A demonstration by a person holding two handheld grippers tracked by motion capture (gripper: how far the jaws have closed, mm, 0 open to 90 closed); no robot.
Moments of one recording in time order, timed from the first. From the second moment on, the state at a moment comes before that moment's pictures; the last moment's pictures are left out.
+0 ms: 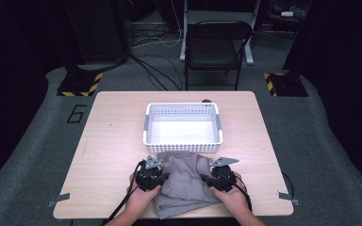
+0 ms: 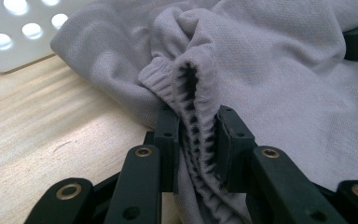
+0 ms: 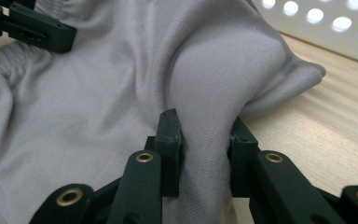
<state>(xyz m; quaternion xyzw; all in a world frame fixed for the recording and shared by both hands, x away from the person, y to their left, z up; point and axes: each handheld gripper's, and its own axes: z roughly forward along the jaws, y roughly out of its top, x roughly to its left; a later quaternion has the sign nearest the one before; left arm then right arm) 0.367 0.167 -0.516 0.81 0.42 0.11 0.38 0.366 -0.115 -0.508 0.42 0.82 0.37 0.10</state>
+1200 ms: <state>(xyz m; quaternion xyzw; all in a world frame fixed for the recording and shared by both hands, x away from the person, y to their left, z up) 0.360 0.178 -0.478 0.79 0.42 0.11 0.43 0.349 -0.122 -0.477 0.43 0.79 0.43 0.11</state>
